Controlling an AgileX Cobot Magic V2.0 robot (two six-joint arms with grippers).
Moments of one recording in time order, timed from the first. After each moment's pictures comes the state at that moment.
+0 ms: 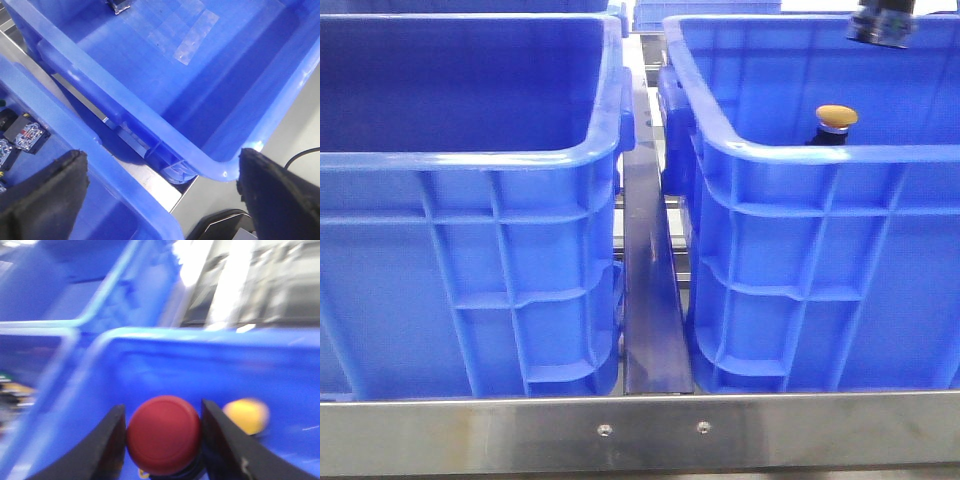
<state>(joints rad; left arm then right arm) -0.88 1.35 -1.30 0.03 0.76 -0.10 -0.19 1.35 -1.04 1.34 0.64 -1.19</state>
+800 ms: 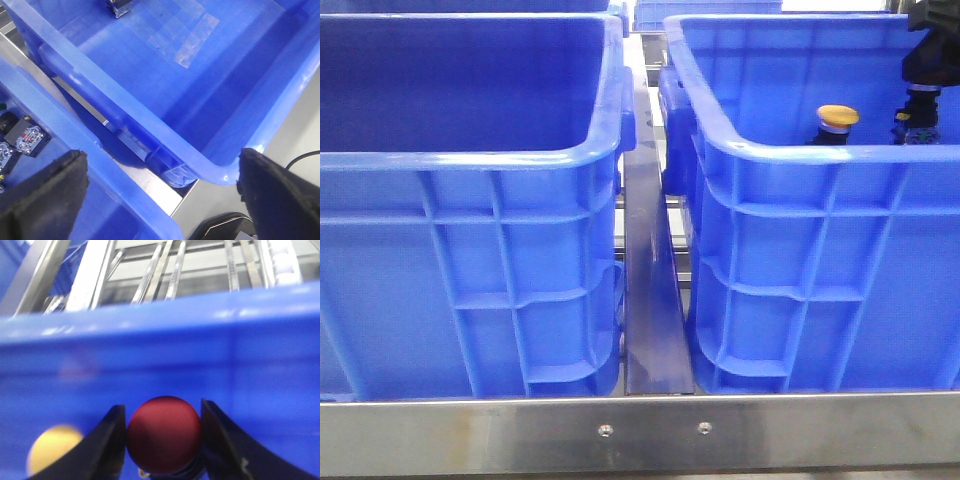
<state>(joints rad) -0.88 1.35 -1.30 0.03 0.75 -0.10 -0.19 1.71 -1.12 1.71 0.30 -1.64</state>
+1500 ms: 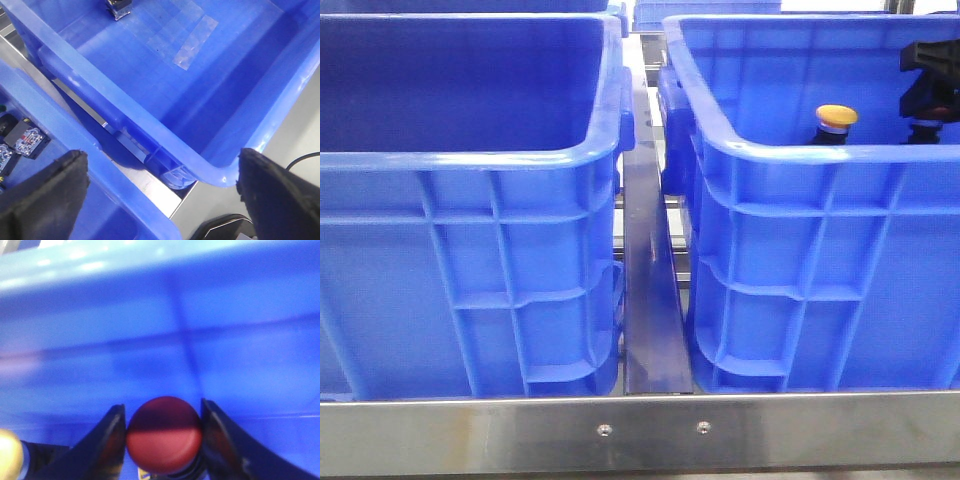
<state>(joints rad) -0.88 1.35 -1.30 0.03 0.75 -0.10 -0.19 1.80 -1.14 1.74 0.25 -1.65</state>
